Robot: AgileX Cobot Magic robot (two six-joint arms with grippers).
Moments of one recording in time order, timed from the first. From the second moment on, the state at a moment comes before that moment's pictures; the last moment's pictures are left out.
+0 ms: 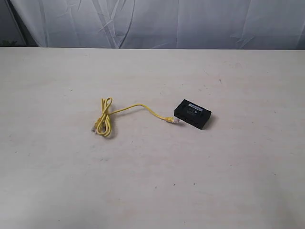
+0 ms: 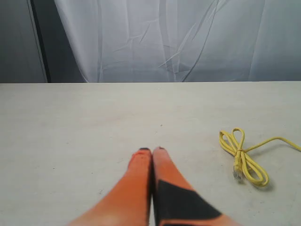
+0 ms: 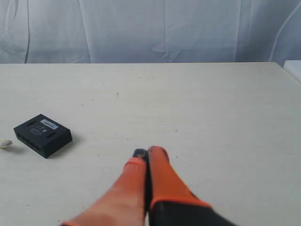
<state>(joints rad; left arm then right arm) -0.09 0.00 0.00 -0.02 0.23 -0.02 0.01 0.01 0.00 0.01 0.33 0.01</state>
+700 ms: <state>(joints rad) -0.09 0.00 0.00 -0.02 0.23 -0.02 0.01 0.01 0.00 0.08 0.17 0.01</state>
